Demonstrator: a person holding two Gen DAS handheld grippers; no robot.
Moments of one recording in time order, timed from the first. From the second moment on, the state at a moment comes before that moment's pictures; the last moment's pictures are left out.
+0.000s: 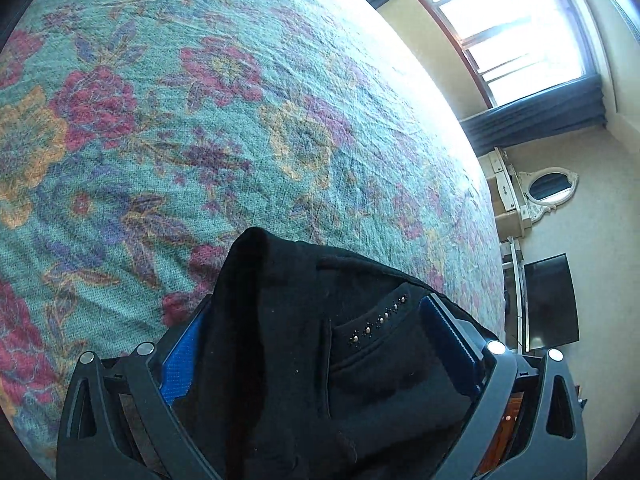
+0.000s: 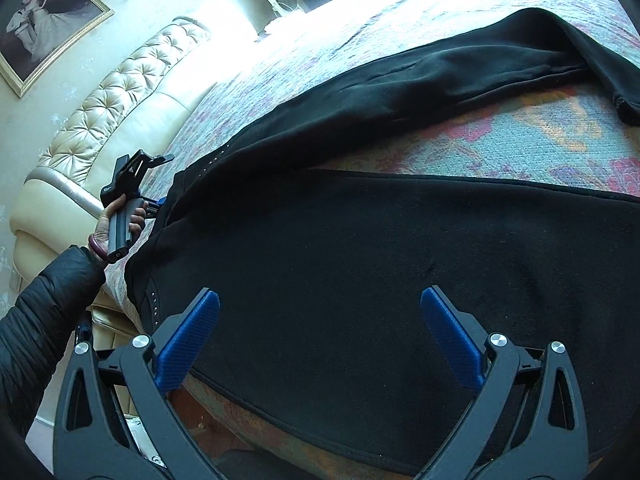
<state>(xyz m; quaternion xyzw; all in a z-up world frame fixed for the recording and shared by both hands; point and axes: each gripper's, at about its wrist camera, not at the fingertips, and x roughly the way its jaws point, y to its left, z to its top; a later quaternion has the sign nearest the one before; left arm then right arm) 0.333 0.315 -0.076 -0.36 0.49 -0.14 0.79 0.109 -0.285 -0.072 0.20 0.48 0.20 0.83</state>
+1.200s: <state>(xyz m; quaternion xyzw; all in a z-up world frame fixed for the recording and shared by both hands) 0.351 0.287 -0.071 -0.22 0.47 -0.08 0.85 0.370 -0.256 -0.035 -0.16 0.46 0.29 0.83</state>
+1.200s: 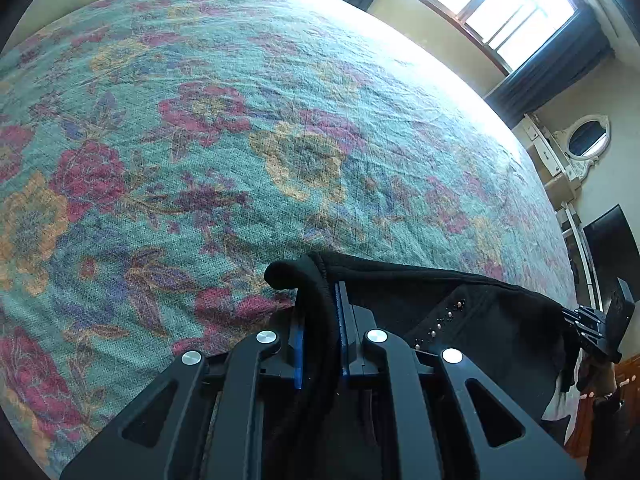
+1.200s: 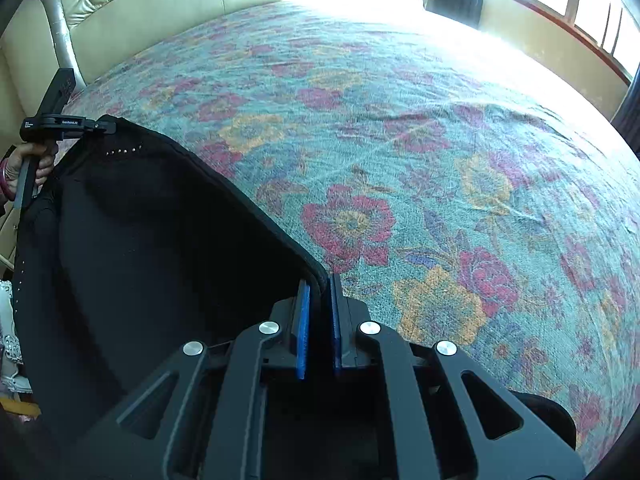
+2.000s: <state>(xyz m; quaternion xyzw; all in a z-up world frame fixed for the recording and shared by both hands) 0.083 0.340 -0.095 -0.38 0.40 -0.11 0.83 0.031 -0.278 -0.049 -0.16 0.41 0.25 0.86</state>
